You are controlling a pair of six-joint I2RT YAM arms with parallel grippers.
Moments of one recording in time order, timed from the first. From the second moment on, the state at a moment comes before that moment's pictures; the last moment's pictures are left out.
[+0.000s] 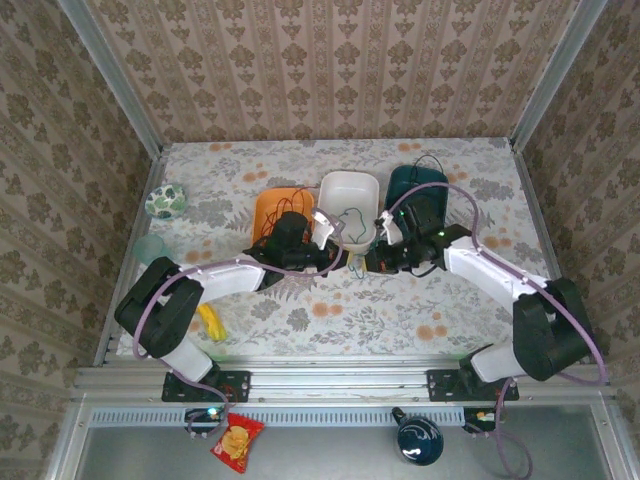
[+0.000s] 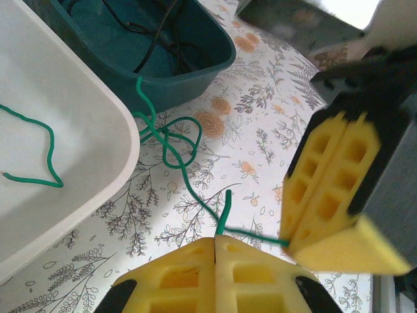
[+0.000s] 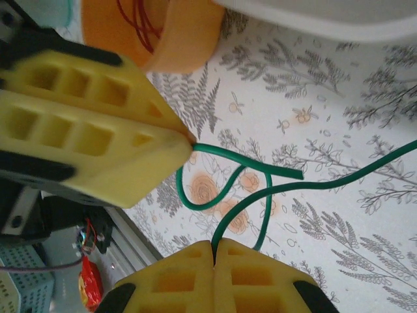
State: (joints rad) left arm -0.75 1.59 0.79 0.31 0.55 -0.24; right arm 0.37 1.40 0.90 -0.50 -0.65 0.39
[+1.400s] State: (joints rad) left arm -0.74 1.60 0.70 0.37 0.50 -0.26; right arm 0.20 1.31 0.81 -0.41 -0.52 0.74
